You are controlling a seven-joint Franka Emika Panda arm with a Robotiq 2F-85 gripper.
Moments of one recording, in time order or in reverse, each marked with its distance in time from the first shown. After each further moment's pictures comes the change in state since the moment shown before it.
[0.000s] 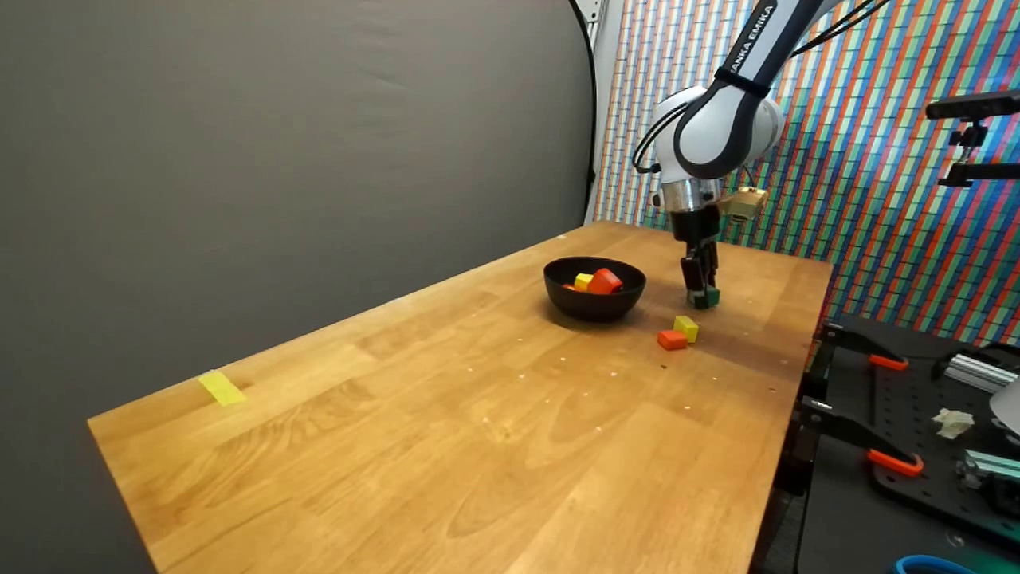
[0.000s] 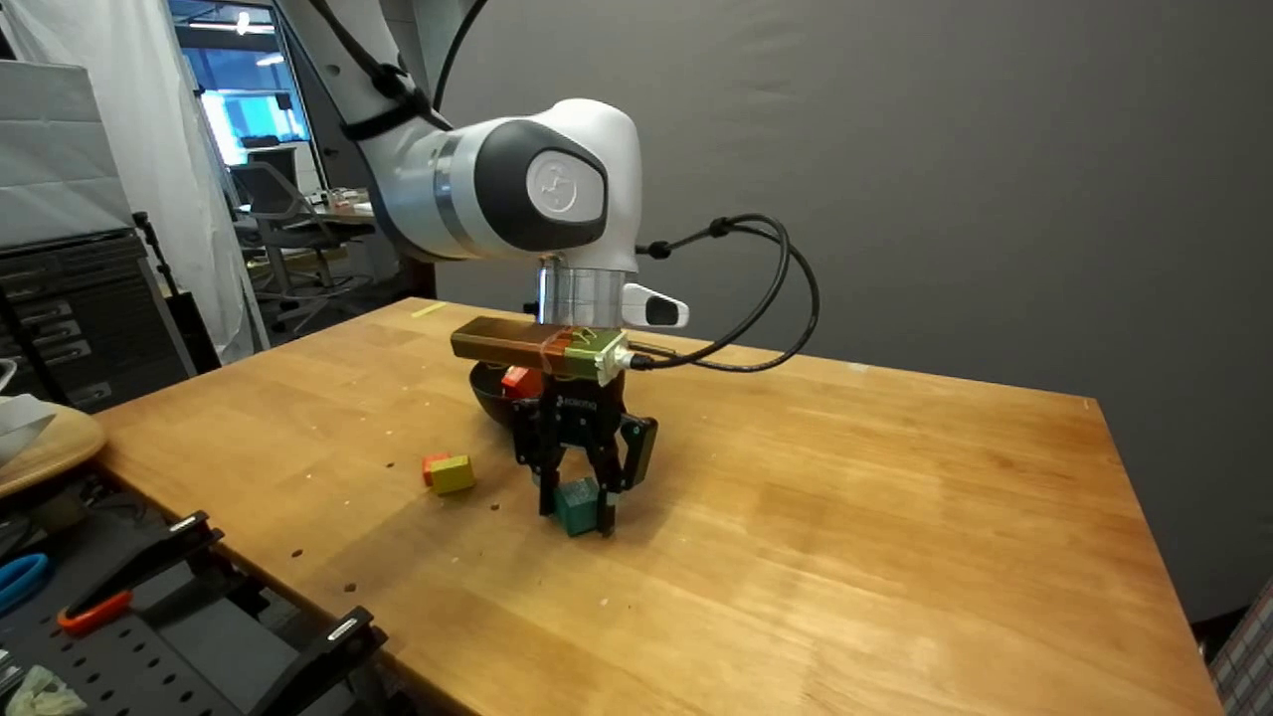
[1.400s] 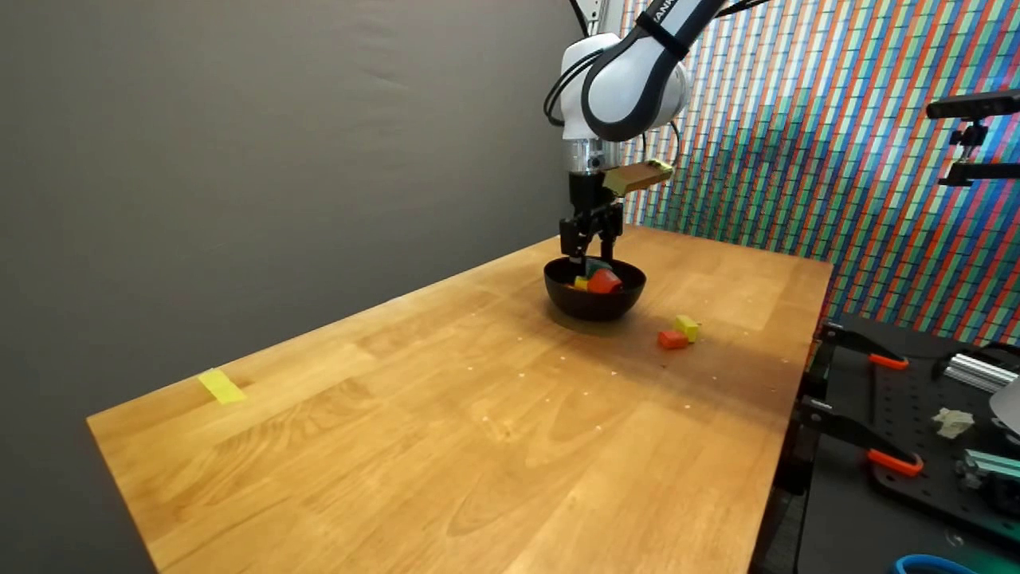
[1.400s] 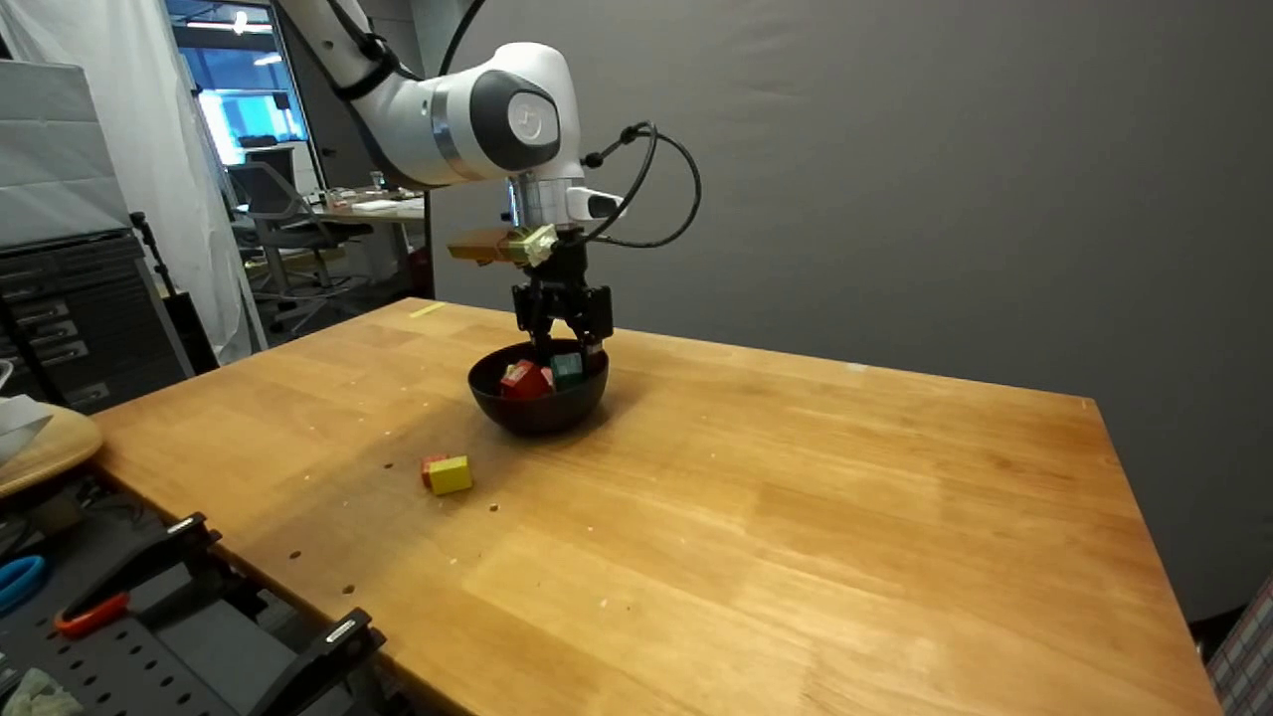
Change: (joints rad) arm 0.213 0.059 0.058 0.295 0.066 -0.028 0.410
